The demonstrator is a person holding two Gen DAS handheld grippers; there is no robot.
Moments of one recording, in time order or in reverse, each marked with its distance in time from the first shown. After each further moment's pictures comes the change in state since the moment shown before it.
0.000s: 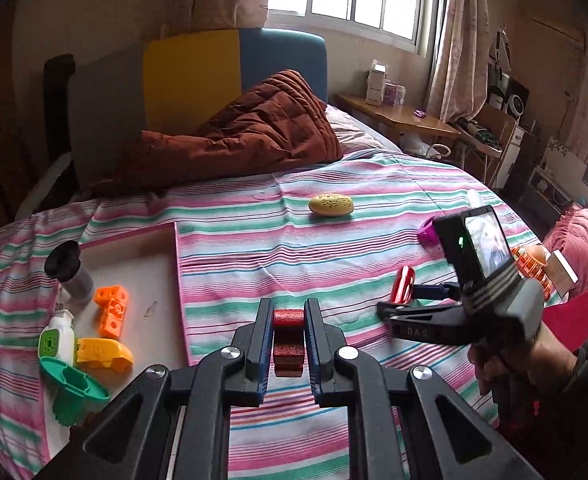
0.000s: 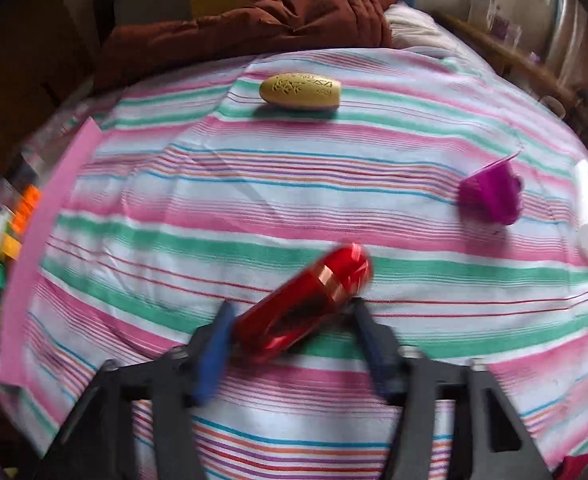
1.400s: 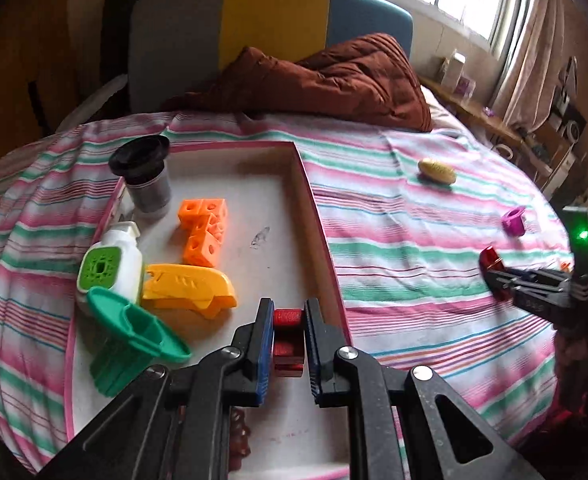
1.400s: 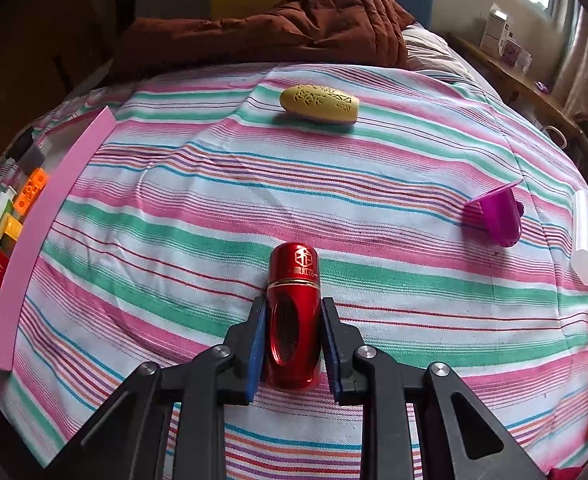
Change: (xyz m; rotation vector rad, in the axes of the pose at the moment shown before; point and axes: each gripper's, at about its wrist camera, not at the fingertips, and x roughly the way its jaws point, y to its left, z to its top) left arm 0.038 0.111 -0.042 -0.176 0.151 0.104; right arm -0.001 0.003 0.005 -0.046 -0.017 0.034
